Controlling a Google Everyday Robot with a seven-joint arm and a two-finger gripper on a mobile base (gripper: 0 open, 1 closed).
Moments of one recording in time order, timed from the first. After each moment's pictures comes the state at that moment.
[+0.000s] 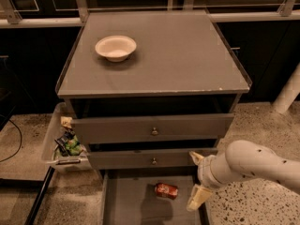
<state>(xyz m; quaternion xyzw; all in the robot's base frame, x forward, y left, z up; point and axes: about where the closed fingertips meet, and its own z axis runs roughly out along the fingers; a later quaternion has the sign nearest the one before) 0.440 -0.160 0.548 -0.61 0.75 0.11 0.23</state>
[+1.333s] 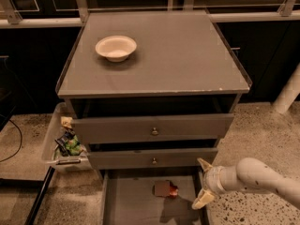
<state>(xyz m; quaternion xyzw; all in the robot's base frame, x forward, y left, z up) 0.476 -0.211 0.431 -0.58 0.75 0.14 0.29</state>
